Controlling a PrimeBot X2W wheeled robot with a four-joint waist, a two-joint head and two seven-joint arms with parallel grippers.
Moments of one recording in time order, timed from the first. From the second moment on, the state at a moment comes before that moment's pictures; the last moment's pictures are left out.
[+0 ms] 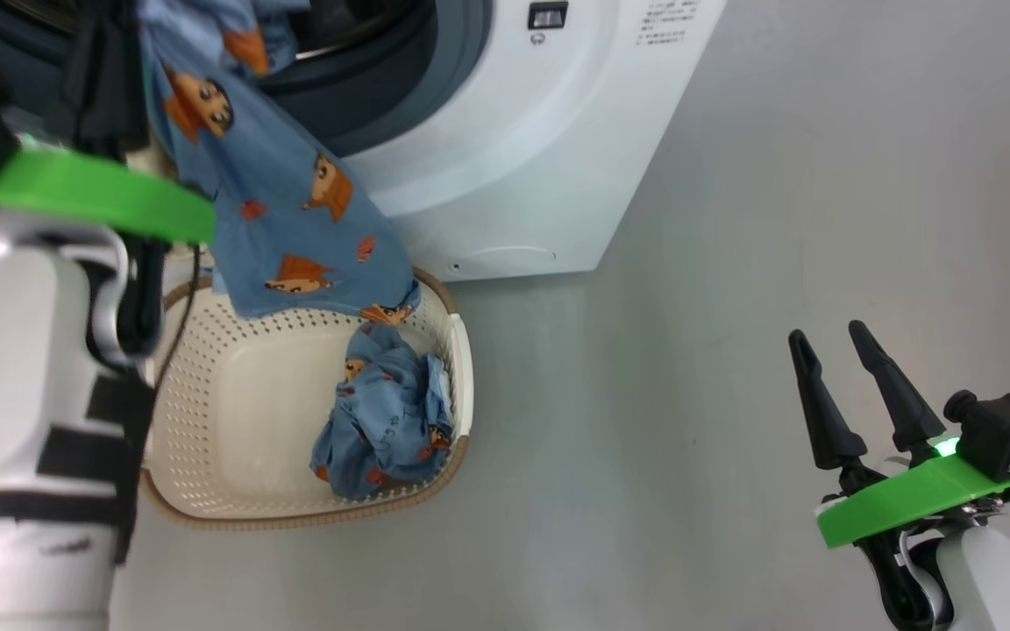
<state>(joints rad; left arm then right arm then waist) -0.84 0.17 -0.18 0.43 -0.44 -0.13 -0.26 -0.23 -0.22 0.10 0.22 0.47 0.13 -0.26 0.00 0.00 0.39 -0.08</state>
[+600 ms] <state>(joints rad) -1.20 0.19 -0.25 1.05 -0.44 -0.13 -0.26 -0.32 -0.21 0.20 0.22 0.39 0.13 -0.26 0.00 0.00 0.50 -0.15</state>
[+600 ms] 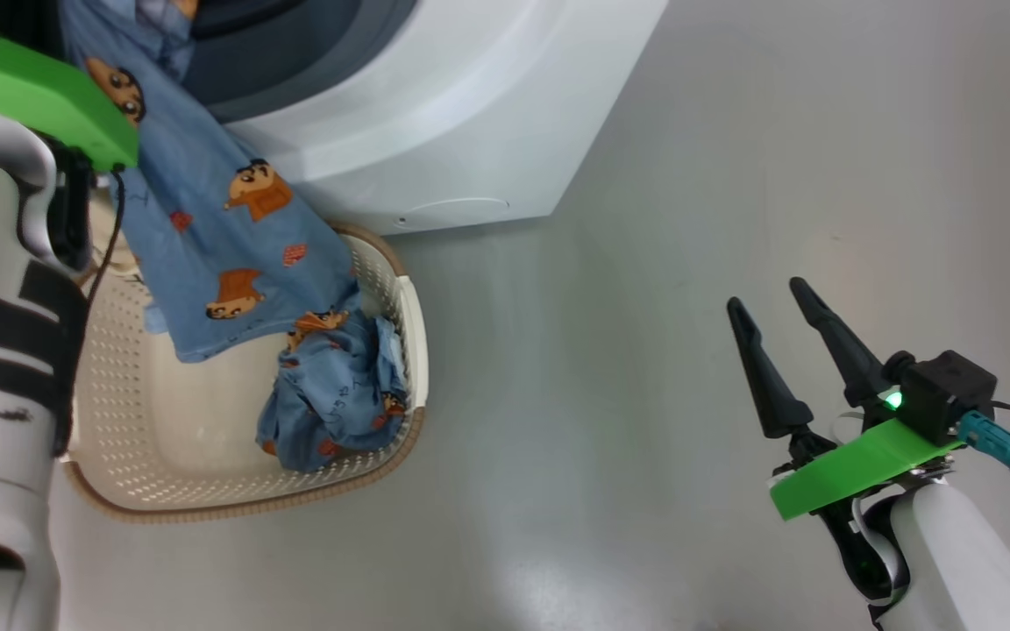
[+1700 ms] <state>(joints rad) -1.32 0.20 -0.13 1.05 -0.25 -0.10 -0.26 -0.37 -0.17 0.24 0.22 0.37 0.13 -0.26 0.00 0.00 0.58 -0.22</state>
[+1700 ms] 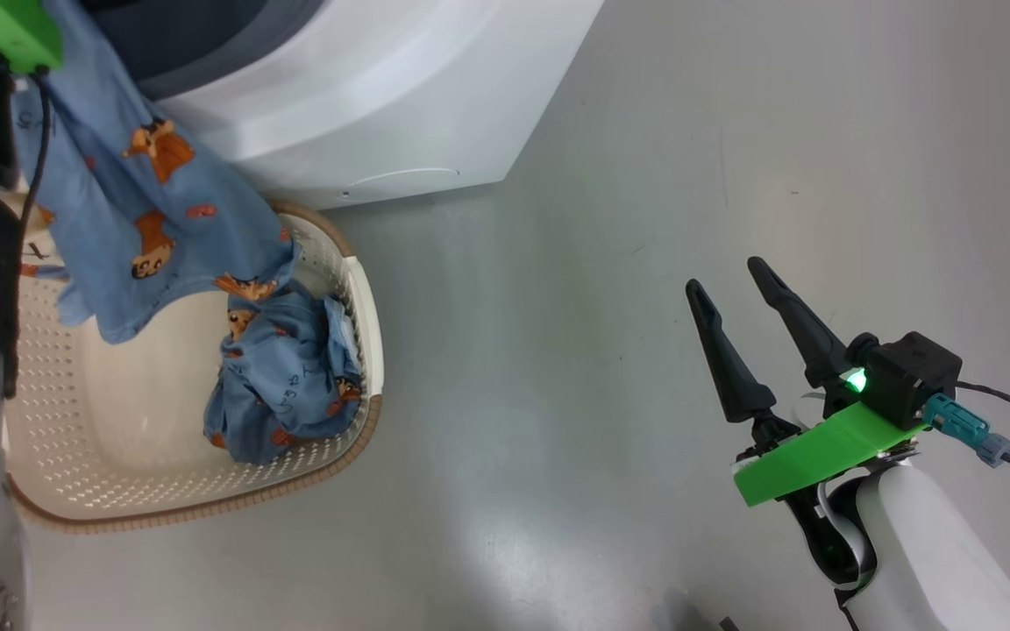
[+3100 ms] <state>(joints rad) -0.88 0.09 -0.07 0.65 -0.26 -0.13 -0.26 -0.36 -0.20 0.17 0.21 0.37 0.13 -0.26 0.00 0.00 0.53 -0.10</state>
